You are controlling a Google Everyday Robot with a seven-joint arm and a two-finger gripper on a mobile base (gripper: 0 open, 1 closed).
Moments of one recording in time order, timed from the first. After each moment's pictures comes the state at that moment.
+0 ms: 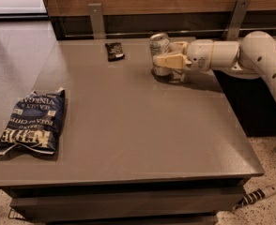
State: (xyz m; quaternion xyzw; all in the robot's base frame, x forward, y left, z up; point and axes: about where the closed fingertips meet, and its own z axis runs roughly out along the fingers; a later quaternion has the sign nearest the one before) arm 0.697 -0.095 0.884 -0.43 0.63 0.37 0.54
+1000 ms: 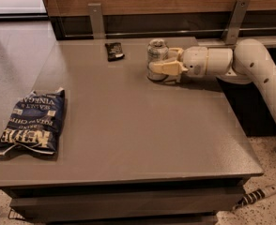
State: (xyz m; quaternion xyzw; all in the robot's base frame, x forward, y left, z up) arm 0.692 -0.080 0.860 -0.45 0.60 0.39 0.53
